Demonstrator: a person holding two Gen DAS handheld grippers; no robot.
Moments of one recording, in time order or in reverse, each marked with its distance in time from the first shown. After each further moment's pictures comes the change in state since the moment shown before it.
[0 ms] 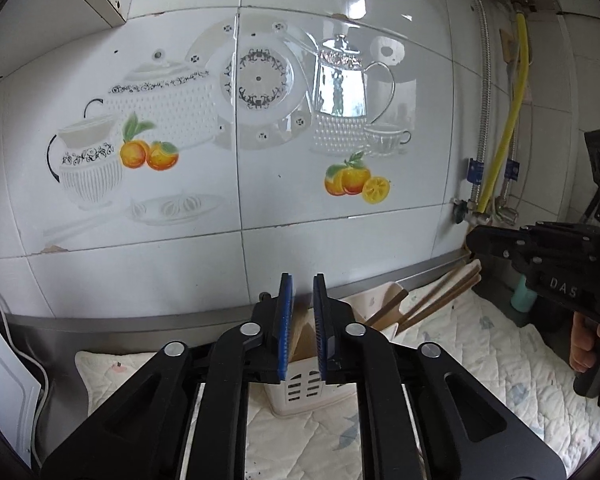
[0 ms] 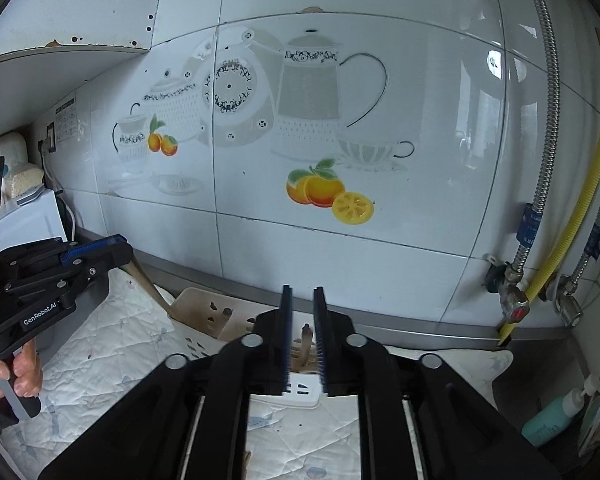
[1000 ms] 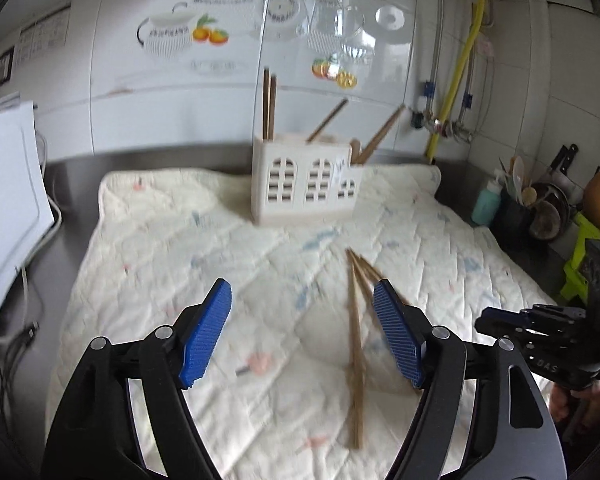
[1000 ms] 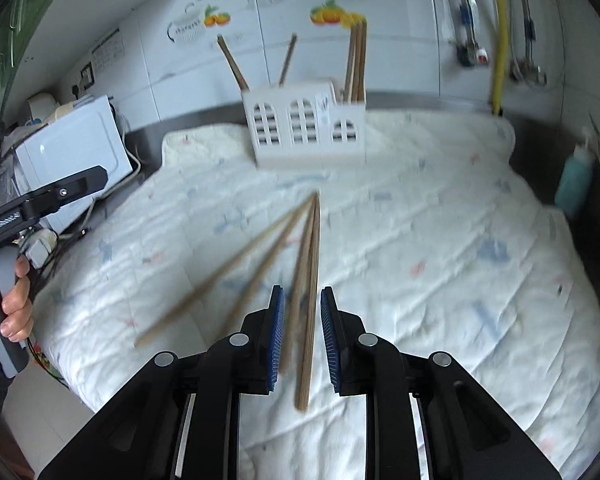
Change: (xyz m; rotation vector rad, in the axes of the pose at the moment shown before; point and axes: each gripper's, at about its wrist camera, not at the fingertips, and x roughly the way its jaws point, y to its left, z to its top) left arm -0.150 -0.027 -0.190 -0.111 0.161 -0.008; right arm -0.122 0.066 -0.262 0.171 0.232 0.077
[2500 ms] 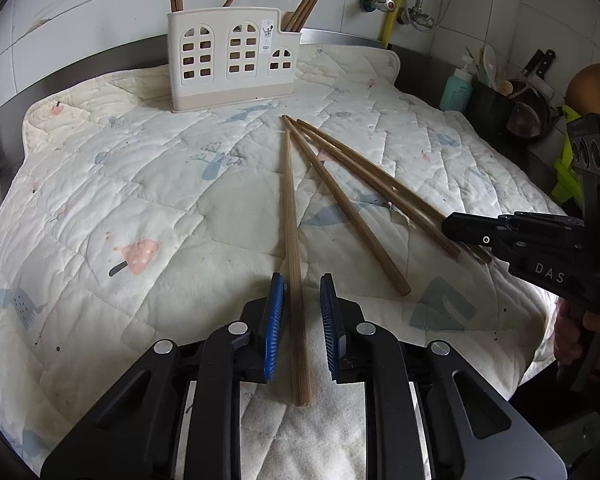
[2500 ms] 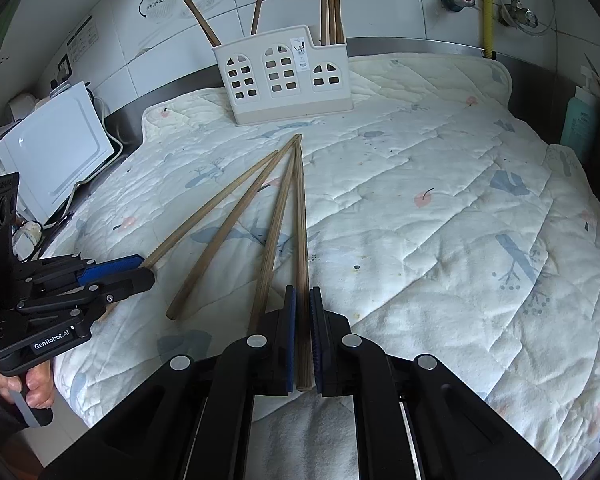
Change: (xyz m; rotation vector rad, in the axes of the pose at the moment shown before) left arm 0.073 -0.045 -0.080 0.115 0.267 -0.124; right arm 0.035 -0.015 -0.028 0.069 0.074 0.001
